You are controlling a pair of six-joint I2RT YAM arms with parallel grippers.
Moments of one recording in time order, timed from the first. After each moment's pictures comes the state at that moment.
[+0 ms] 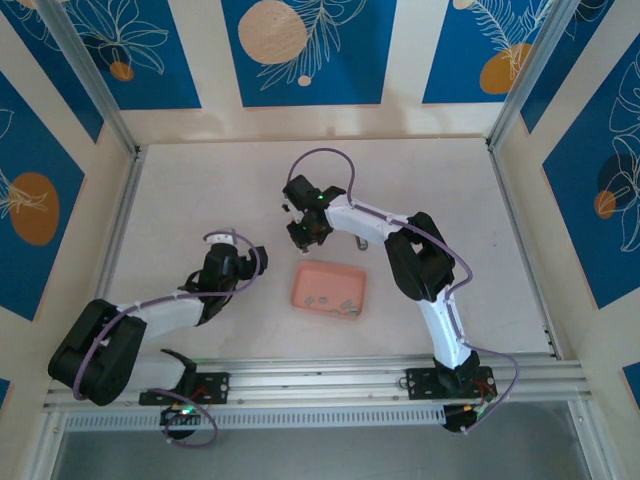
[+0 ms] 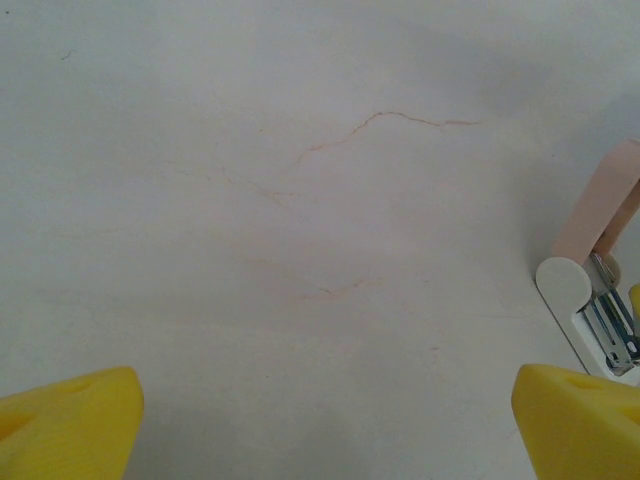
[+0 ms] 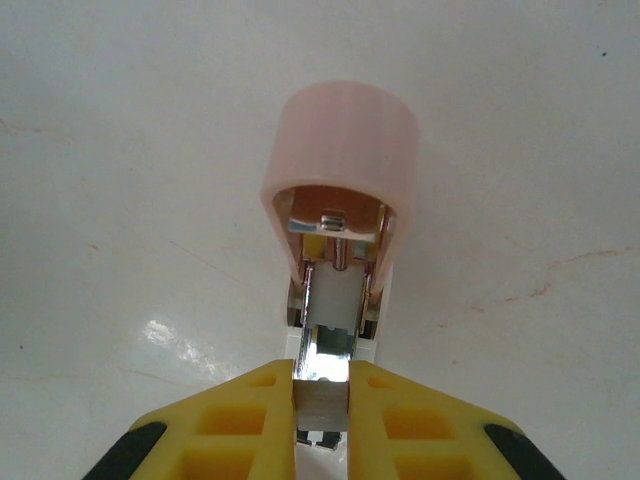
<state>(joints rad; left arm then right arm) -0.45 1.30 0.36 0.34 -0.22 -0.54 0.73 2.17 1.73 -0.76 -0.03 0.19</state>
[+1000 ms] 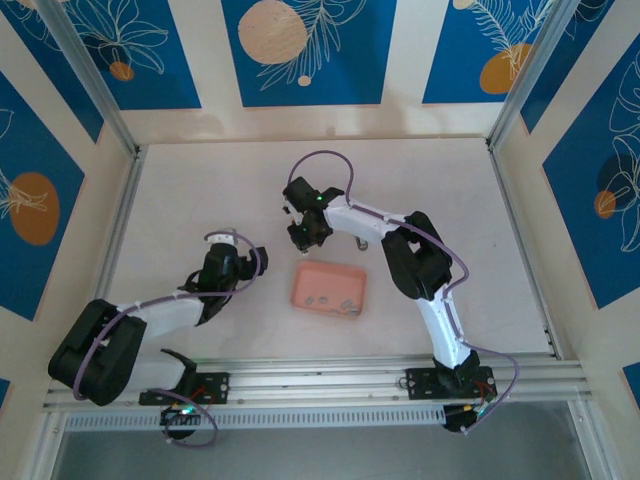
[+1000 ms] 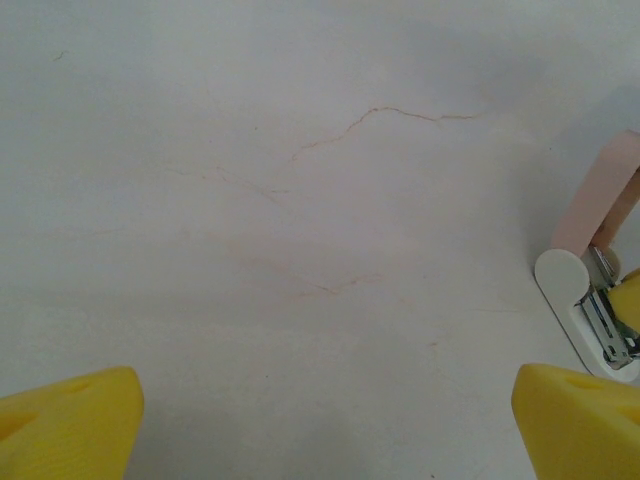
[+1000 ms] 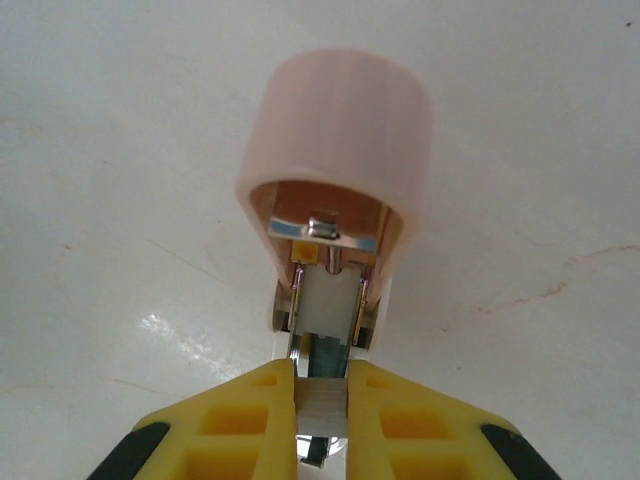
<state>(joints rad) -0.45 1.30 0.36 0.34 -0.21 -0.52 0.73 2.18 1.73 -0.77 -0.04 0.20</state>
